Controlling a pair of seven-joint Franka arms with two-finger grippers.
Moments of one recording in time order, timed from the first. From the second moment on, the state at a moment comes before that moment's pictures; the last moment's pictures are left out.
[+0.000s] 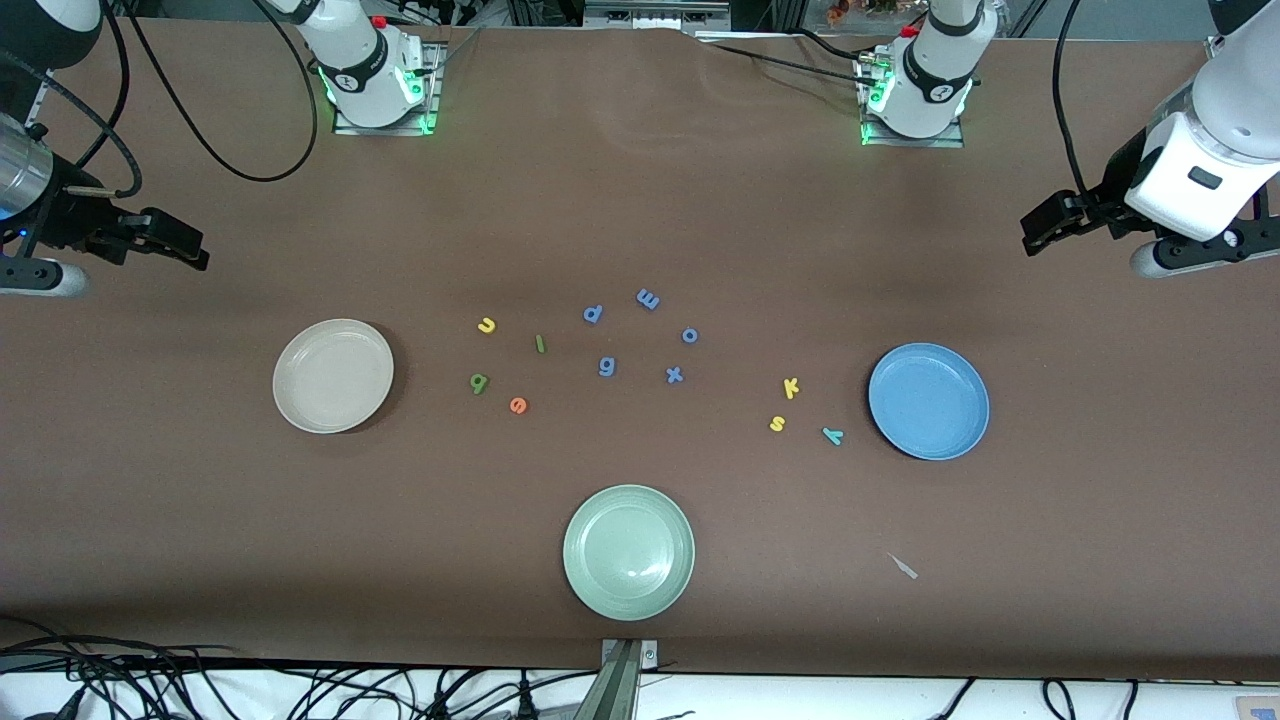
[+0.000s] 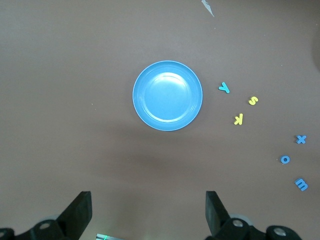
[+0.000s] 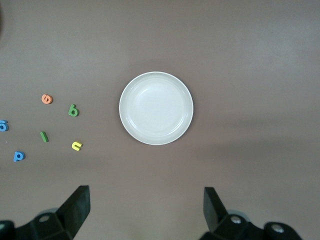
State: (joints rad) left arm 0.03 0.01 -0.16 -1.59 0.03 1.51 -0.35; right arm 0.02 0.03 -0.01 -1.64 0.01 1.62 0.08
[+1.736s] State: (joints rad) left arm 0.03 0.01 -0.16 -1.59 0.03 1.49 -0.35; right arm 0.02 0.03 0.01 -1.64 0.01 1.62 0.08
